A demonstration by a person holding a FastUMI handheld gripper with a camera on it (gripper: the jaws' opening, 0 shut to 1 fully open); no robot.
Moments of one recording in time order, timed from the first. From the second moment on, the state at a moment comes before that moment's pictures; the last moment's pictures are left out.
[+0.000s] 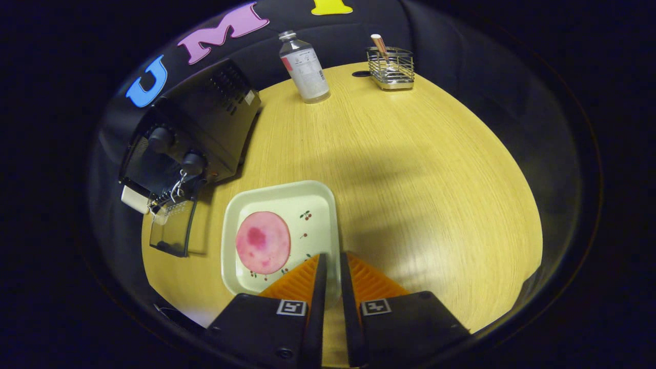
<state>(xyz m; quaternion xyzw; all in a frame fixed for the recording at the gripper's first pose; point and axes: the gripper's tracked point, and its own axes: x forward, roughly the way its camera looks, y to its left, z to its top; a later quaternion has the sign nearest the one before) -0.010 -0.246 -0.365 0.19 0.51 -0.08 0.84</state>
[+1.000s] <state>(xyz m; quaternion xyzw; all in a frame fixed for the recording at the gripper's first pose) -0.006 -0.222 -0.358 0.40 0.49 -0.06 0.78</state>
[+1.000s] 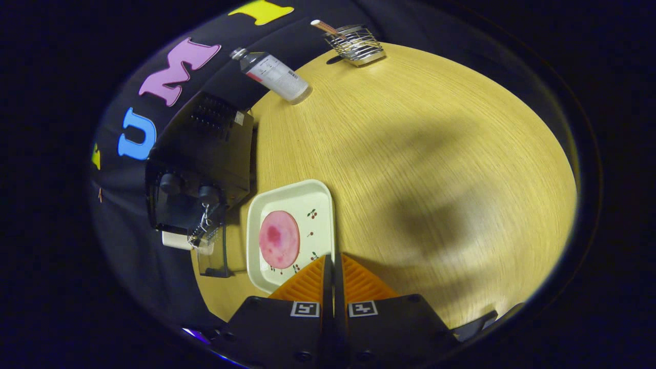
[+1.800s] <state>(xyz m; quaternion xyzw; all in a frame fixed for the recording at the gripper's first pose) 0.001 -0.205 -0.288 0.49 0.40 -0.06 0.77</state>
